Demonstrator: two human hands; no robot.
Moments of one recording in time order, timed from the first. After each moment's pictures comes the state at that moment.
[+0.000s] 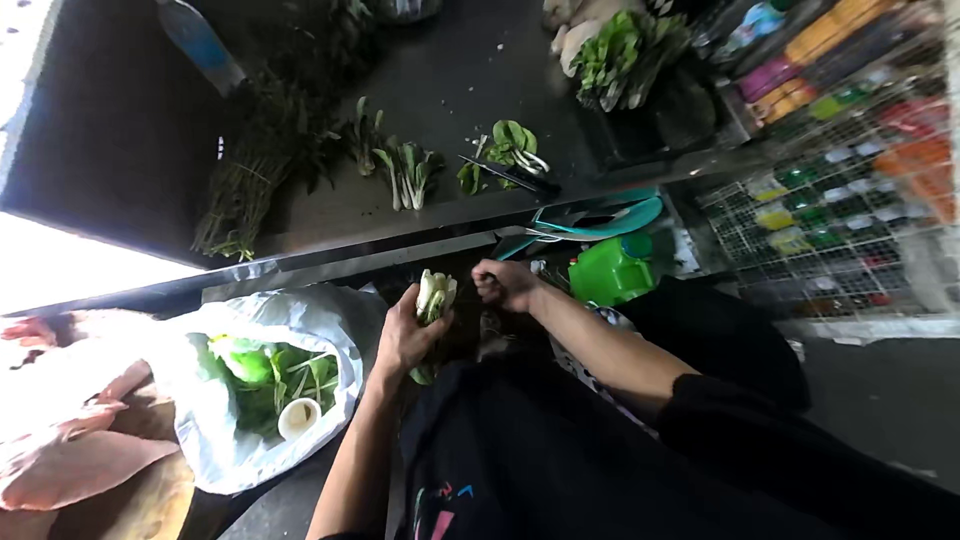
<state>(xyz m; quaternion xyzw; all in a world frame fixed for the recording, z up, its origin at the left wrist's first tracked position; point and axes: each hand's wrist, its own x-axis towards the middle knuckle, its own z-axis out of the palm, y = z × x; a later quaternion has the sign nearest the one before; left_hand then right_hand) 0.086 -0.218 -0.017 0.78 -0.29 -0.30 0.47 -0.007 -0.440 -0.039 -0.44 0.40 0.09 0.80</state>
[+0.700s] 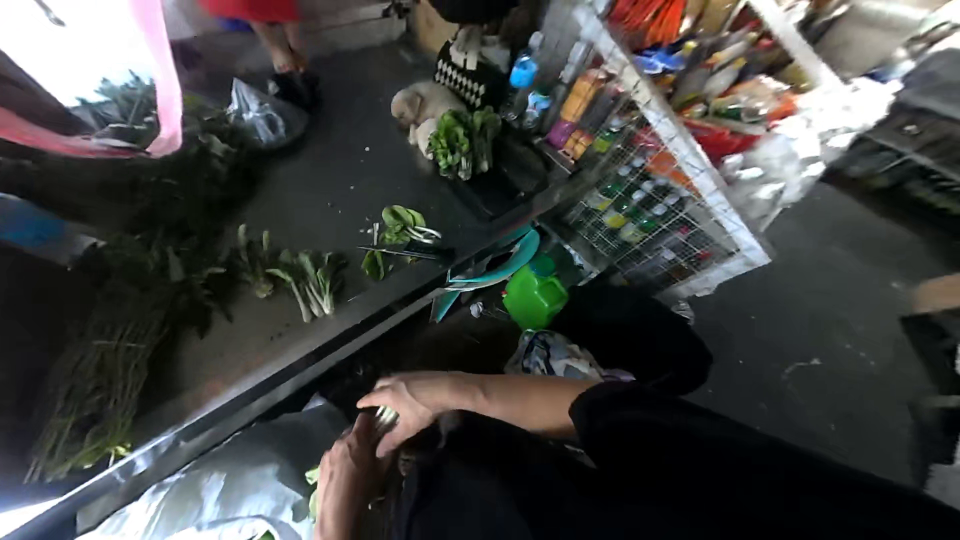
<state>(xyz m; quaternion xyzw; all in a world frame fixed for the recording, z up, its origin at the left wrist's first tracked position) 0.082 -0.233 -0.021 0.87 -0.37 -0.33 0.02 0.004 -0.402 -0.007 -0.89 0.01 0.20 0.41</state>
